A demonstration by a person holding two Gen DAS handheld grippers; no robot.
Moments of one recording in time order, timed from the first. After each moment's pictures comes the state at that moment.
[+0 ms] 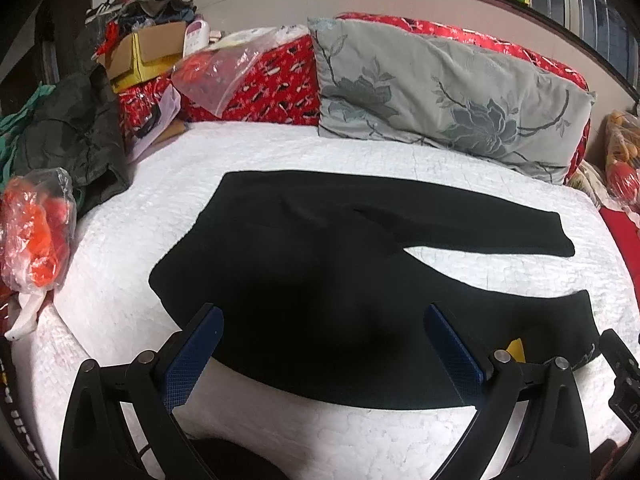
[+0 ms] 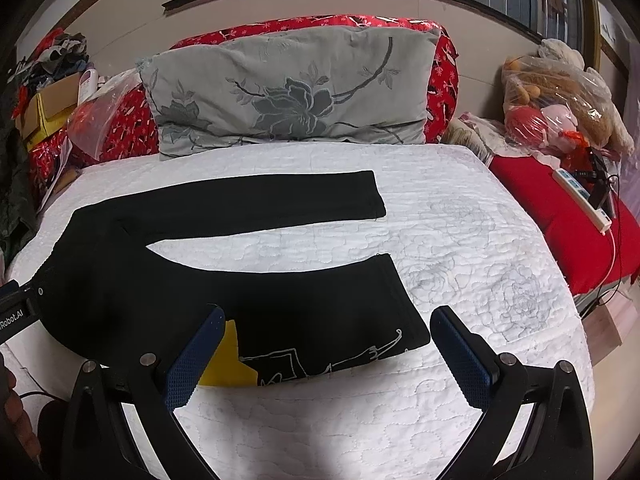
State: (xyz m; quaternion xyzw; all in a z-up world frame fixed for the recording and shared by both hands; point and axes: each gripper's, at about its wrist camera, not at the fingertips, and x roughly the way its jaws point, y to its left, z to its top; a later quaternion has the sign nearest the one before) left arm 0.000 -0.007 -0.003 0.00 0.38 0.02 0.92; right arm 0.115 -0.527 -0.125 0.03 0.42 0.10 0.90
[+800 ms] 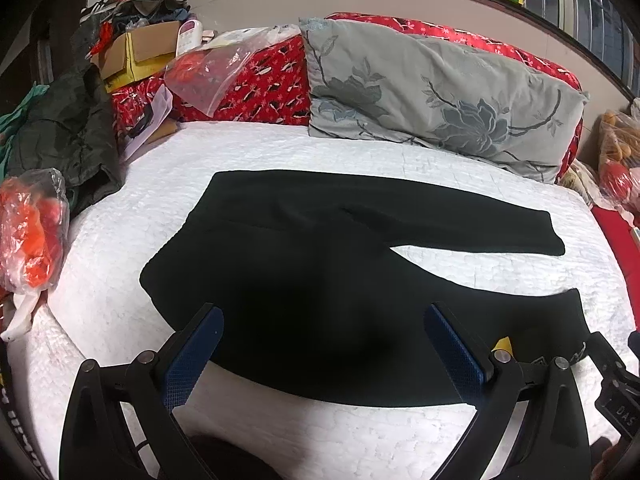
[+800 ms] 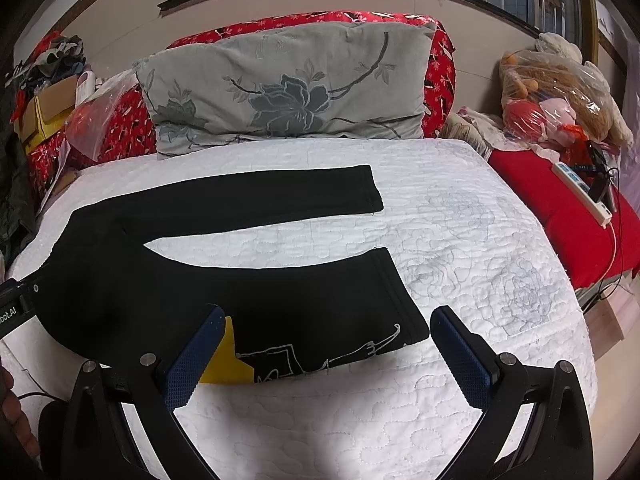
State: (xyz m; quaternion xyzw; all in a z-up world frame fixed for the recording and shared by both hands) left arm -0.006 -0.001 -0.003 0.00 0.38 0.01 0.92; right arm 0.116 -0.531 -0.128 0.04 0.43 0.10 0.90
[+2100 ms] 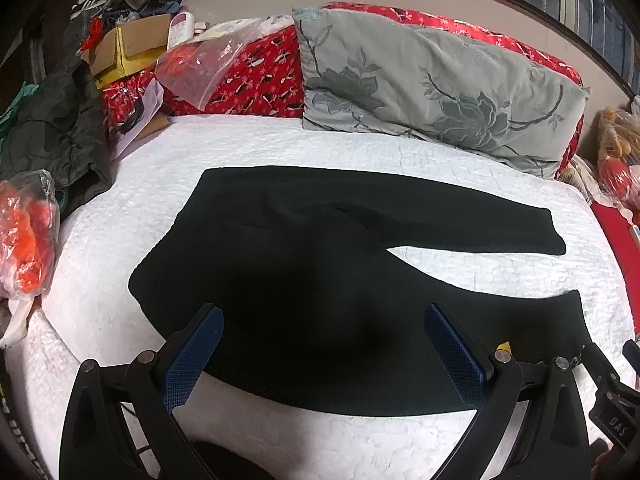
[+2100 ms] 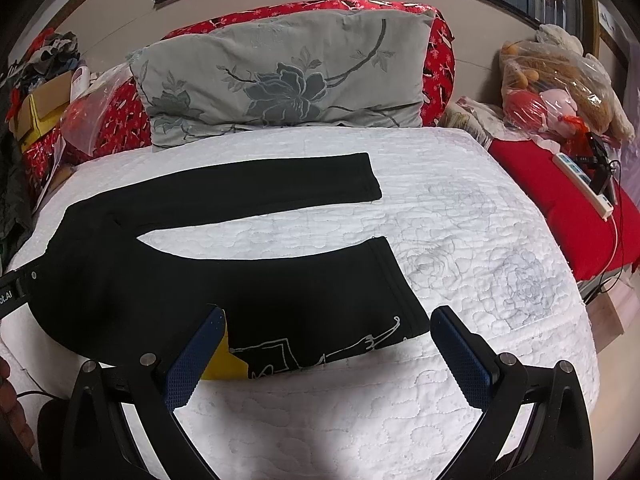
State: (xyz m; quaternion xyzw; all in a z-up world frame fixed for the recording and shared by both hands) left arm 0.016 -0.006 -0.008 0.00 0.41 0.00 0.91; right arm 0.120 -0.534 -0.138 0.04 0.44 0.09 0.89
